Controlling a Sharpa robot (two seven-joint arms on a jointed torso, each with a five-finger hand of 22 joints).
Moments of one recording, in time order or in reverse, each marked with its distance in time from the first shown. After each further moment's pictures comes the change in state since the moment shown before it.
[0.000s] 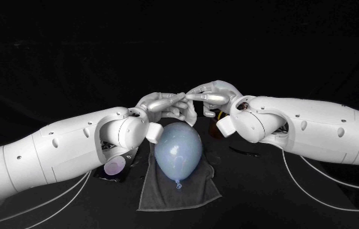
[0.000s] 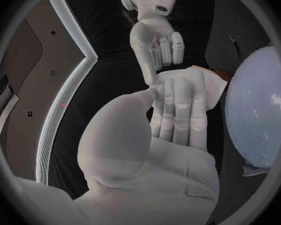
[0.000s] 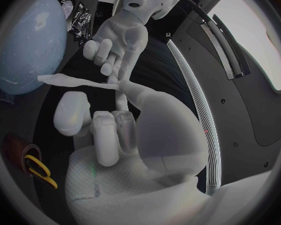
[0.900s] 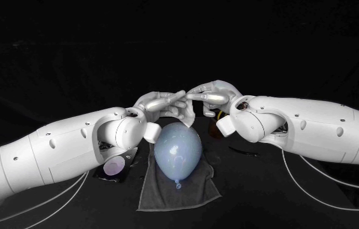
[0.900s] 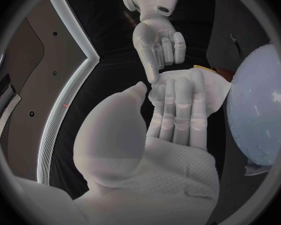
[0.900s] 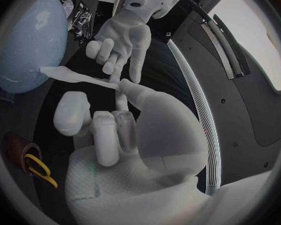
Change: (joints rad) left arm 0.000 -0.010 0.000 0.000 -0.007 0.017 0.017; left_hand -0.041 -0.059 -0.144 0.024 0.000 -0.011 0.025 -0.029 -0.037 0.006 0.022 -0.052 -0.025 -0.029 0.014 -0.010 0.014 -0.003 -0.007 0.007 -0.030 -0.020; right arm 0.000 -0.001 0.000 -0.003 0.001 -0.001 0.000; right_hand -0.006 0.006 0.002 -0.002 -0.005 -0.004 0.000 -0.003 0.000 0.000 0.000 -0.001 0.000 0.000 0.000 0.000 0.001 -0.001 0.000 0.000 0.000 0.000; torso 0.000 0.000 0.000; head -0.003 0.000
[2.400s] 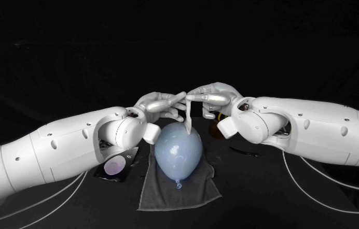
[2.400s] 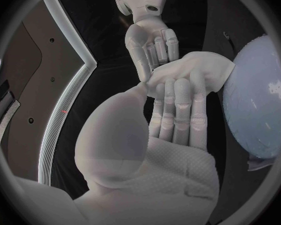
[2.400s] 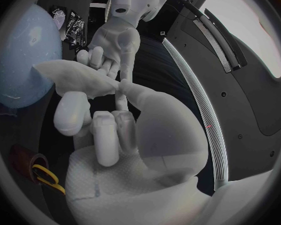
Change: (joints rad) left arm 0.000 0.000 0.000 -0.010 -0.067 0.017 -0.037; left_hand 0.012 0.008 -0.050 0.045 0.000 0.037 -0.016 0.015 -0.008 0.015 -0.014 0.004 0.003 -0.005 -0.012 0.039 0.018 -0.008 0.000 0.000 0.016 0.017; right arm -0.002 -0.012 -0.001 0.013 0.073 0.062 0.019; right_hand -0.008 0.007 0.003 0.003 0.000 0.001 0.002 0.005 0.000 -0.002 0.002 0.000 0.000 0.002 -0.002 -0.001 0.000 0.003 0.000 0.000 0.000 0.000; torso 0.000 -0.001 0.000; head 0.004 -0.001
